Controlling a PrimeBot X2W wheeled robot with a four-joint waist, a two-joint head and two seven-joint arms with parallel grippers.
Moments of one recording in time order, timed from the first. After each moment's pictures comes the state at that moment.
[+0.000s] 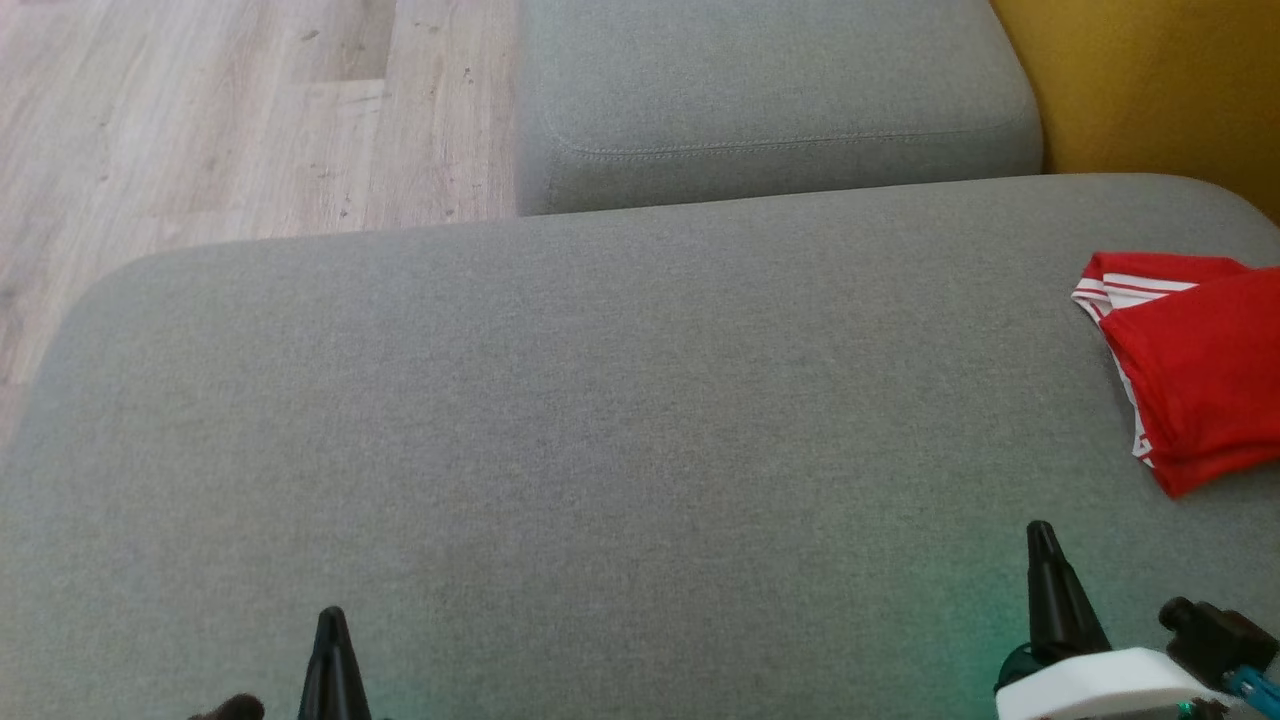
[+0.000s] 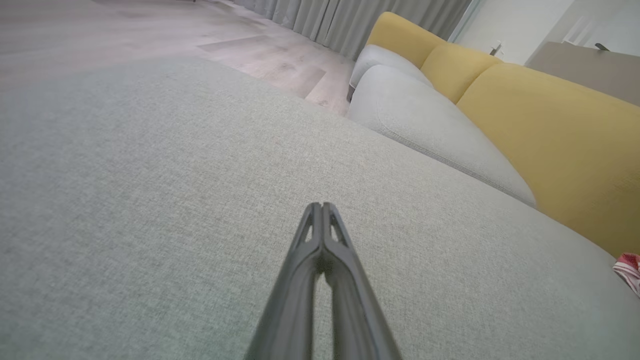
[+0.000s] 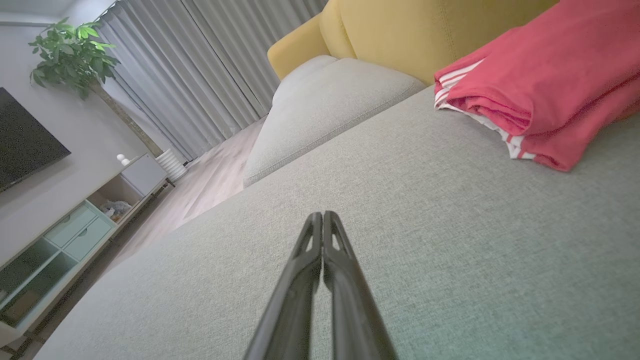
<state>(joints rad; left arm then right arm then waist) 0.18 0.06 -0.16 0.22 -0.56 0.09 -0.18 0.13 -0.05 0.03 0.28 0.52 0.13 -0.17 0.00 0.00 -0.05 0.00</state>
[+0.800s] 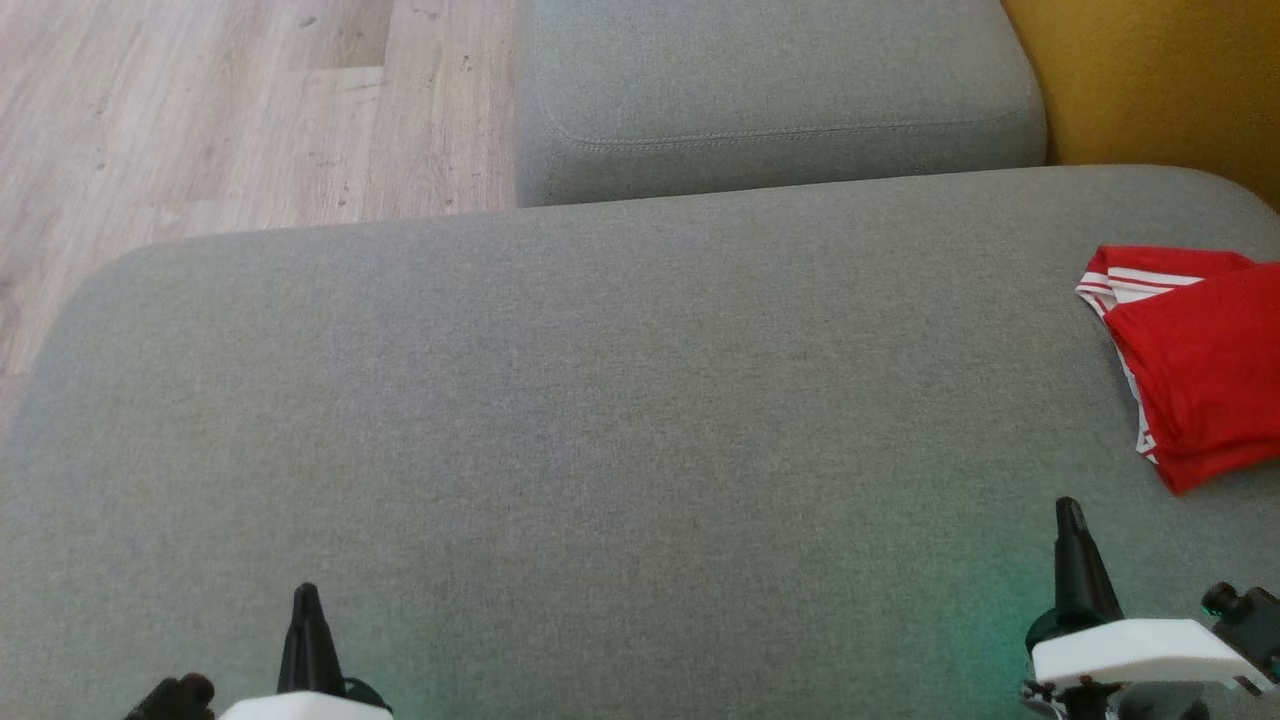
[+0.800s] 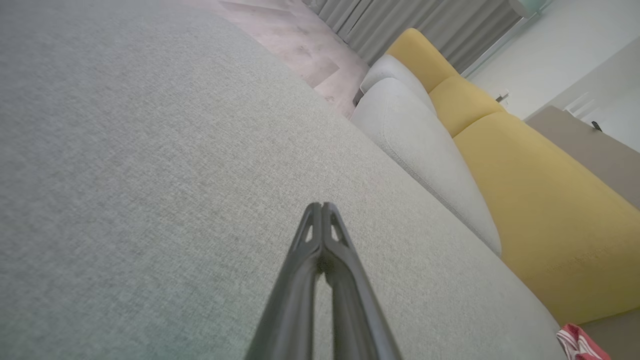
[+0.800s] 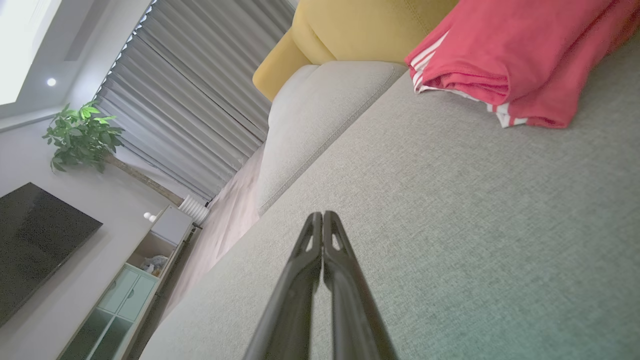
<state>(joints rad) 0.13 0.07 -0.12 0.23 -0.86 0.03 -0.12 0.08 -0.05 0.00 0.28 0.82 0.13 -0.10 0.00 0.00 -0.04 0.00</state>
